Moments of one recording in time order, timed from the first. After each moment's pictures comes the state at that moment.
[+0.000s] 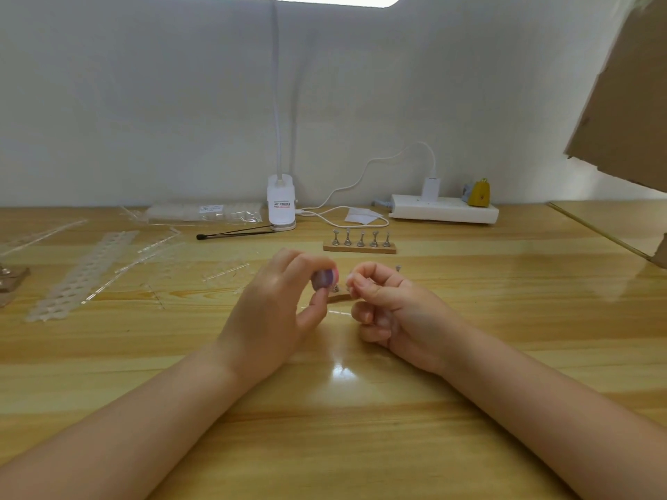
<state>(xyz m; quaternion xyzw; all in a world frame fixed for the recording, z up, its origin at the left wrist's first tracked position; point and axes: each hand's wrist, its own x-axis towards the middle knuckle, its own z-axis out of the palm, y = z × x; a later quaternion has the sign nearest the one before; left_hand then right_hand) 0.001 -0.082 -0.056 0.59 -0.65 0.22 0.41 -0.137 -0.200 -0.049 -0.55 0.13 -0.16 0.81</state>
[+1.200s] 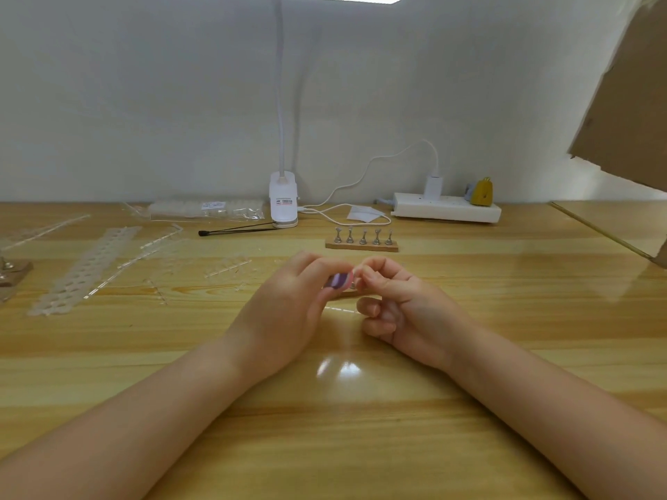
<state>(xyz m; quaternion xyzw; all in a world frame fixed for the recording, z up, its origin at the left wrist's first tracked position) -0.003 -0.083 -0.056 0.60 -0.68 0.17 0.39 -0.137 -0.202 -0.050 -0.52 0.14 -0.17 0.83</state>
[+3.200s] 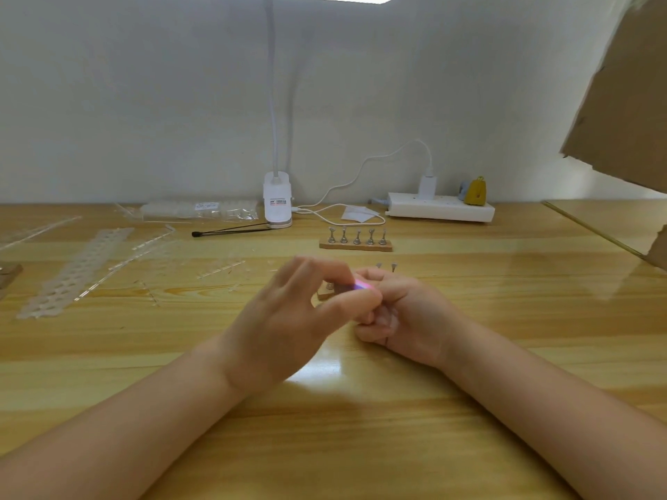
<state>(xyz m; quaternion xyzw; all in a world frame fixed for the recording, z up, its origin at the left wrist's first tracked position) -0.009 -0.084 -0.055 0.49 -0.72 0.39 0.30 -0.140 -0.204 -0.044 -0.55 0.12 -0.10 0.82</state>
